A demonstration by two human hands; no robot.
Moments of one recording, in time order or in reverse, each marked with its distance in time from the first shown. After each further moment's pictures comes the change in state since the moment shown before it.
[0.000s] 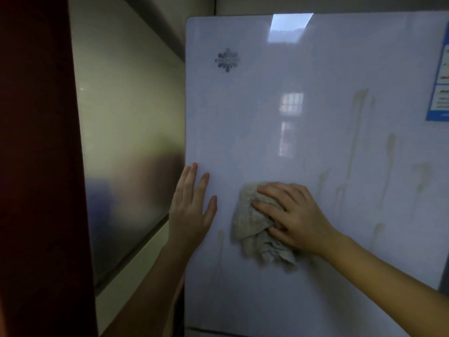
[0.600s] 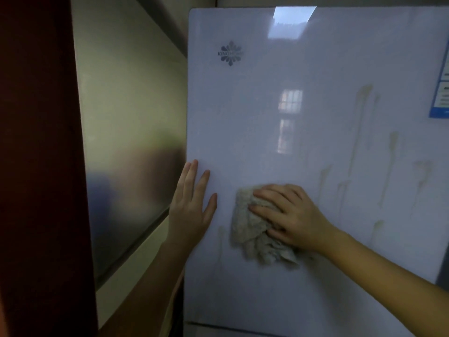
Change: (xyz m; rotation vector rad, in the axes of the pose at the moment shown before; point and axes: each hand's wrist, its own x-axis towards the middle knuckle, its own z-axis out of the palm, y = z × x) left_hand -0.005 -0.002 0.000 -0.033 -0.002 -0.002; right_hand -0.003 -0.002 0.009 -0.008 -0.027 -0.086
